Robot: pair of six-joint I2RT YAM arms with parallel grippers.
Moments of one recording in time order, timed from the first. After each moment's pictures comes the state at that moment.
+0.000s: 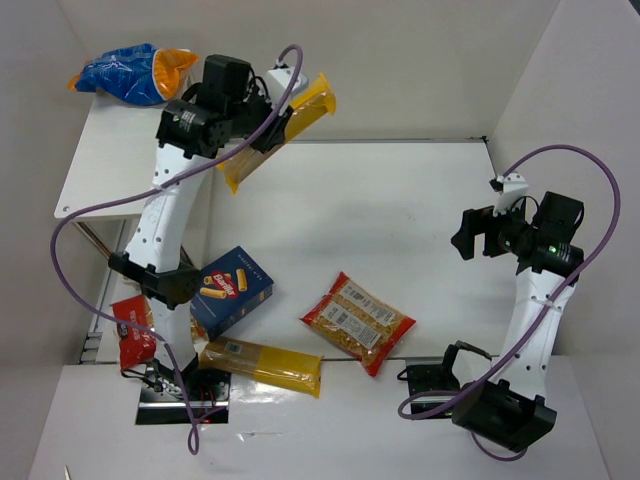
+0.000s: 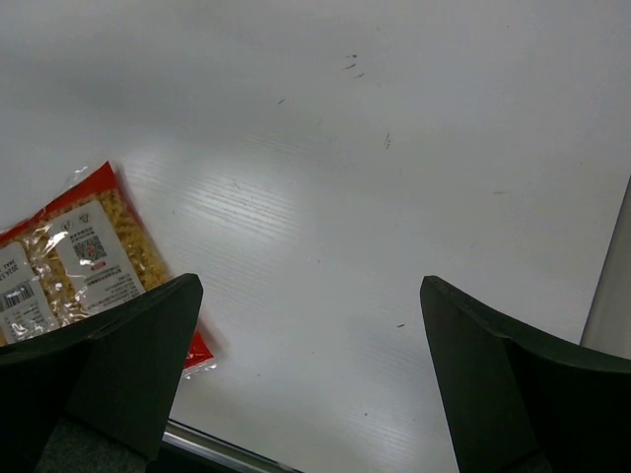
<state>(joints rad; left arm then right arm) -0.42 1.94 2.59 -1.20 0.20 0.37 -0.48 0.96 1.14 -0.95 -0.65 -0.48</state>
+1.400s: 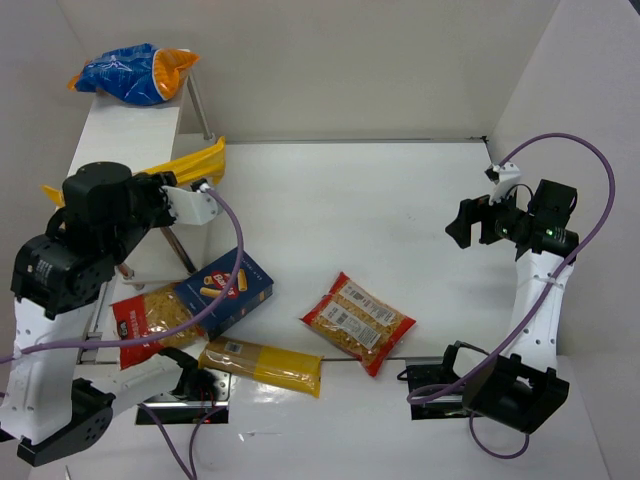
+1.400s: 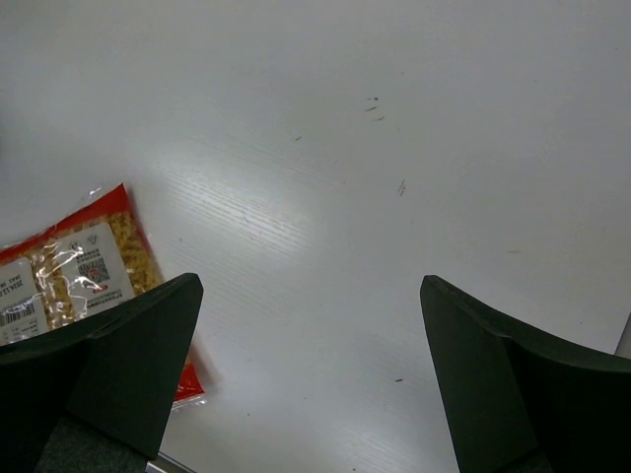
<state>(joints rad) -0.41 1.05 1.83 -1.22 -0.32 1.16 -0.43 1.07 1.14 -0.83 -0.73 -0.48</state>
